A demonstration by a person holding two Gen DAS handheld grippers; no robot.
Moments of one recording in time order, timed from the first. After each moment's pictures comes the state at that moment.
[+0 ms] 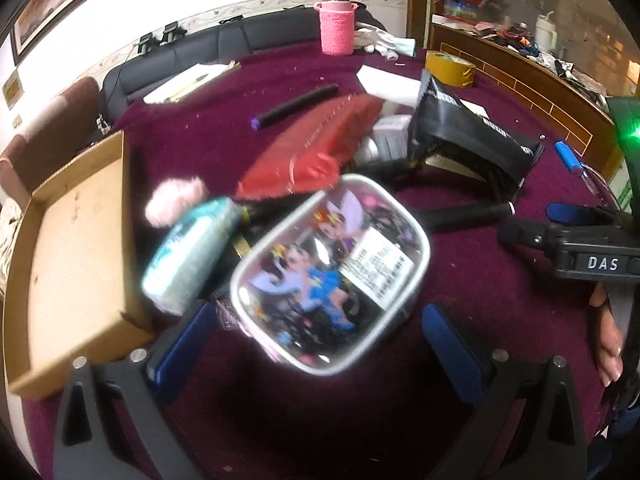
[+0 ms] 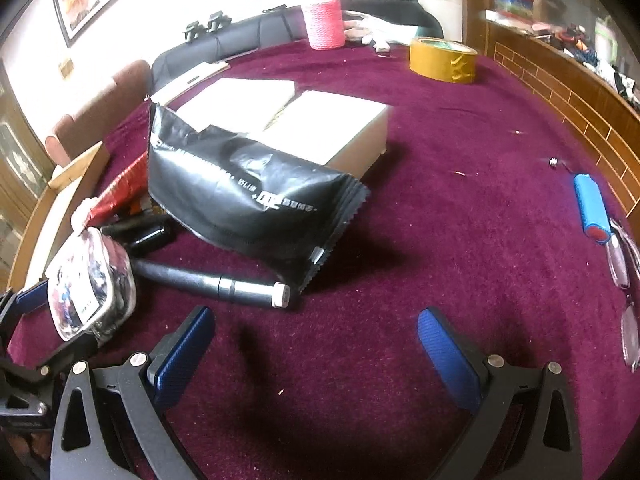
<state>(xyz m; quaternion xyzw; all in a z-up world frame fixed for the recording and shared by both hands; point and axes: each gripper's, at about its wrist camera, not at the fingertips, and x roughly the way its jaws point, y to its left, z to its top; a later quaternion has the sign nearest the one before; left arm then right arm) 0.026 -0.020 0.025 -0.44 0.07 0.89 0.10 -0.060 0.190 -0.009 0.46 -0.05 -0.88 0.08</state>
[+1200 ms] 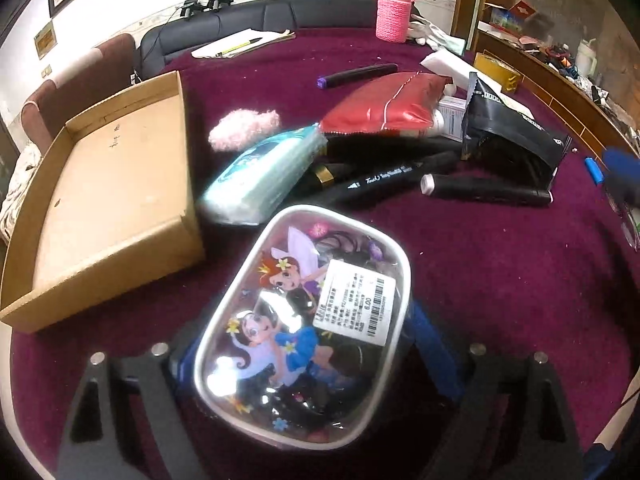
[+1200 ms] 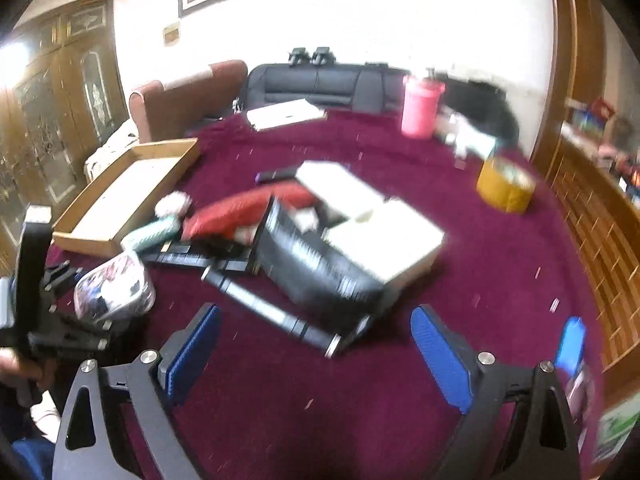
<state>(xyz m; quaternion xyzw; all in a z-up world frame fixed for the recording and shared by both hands) 0.050 -0.064 0.002 -0.47 0.02 0.88 0.03 -0.027 0.160 0.066 0.35 0.10 -0.91 0.21</state>
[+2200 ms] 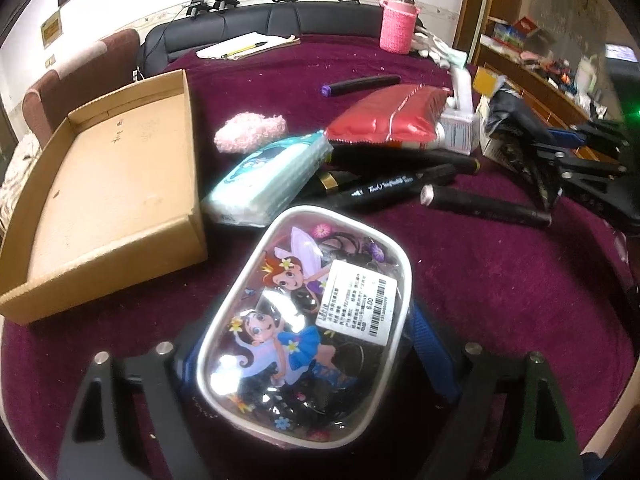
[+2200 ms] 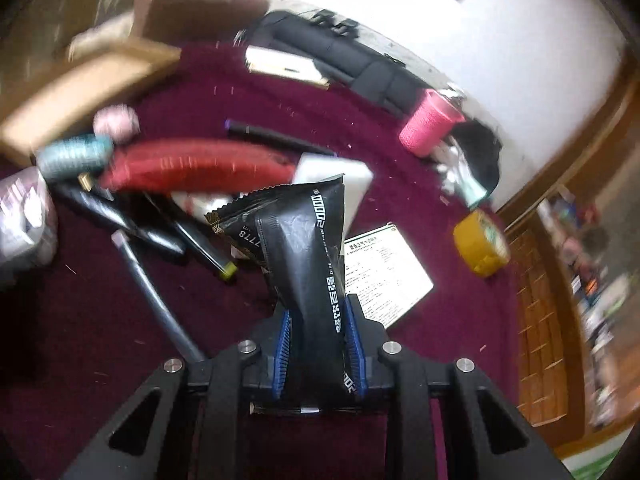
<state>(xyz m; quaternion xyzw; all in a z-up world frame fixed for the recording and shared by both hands) 0.054 -0.069 0.009 -0.46 -0.02 0.89 0.04 -0.075 0.123 0.047 0.37 0.28 -0.88 0.15</state>
